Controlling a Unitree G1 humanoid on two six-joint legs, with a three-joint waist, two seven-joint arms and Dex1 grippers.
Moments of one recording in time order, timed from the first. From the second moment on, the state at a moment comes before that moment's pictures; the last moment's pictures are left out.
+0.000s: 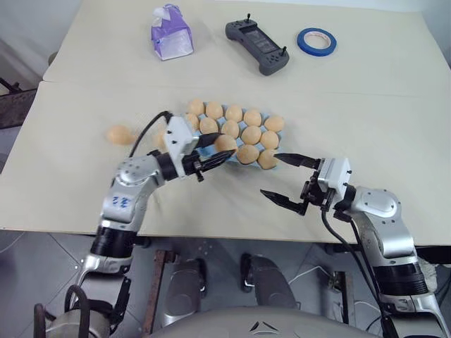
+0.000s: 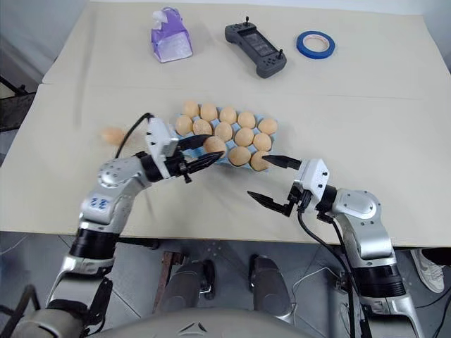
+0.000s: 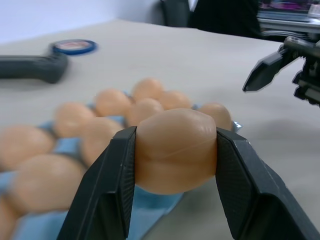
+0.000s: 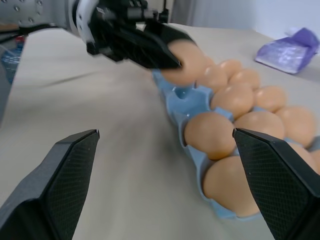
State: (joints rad) left arm -0.48 0.35 -0.11 0.05 -0.29 0.22 -0.77; right arm -0.14 -0.53 0.01 -0.15 0.39 -0.03 1.01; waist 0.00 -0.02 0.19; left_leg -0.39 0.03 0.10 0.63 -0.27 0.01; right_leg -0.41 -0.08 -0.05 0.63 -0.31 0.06
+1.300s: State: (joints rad) left arm 0.12 0.44 0.41 -0.18 -0.41 0.14 -0.59; right arm -0.22 -0.49 0.03 -0.07 0.41 -0.04 1.07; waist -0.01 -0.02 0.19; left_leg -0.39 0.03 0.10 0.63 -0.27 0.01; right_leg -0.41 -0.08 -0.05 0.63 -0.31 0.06
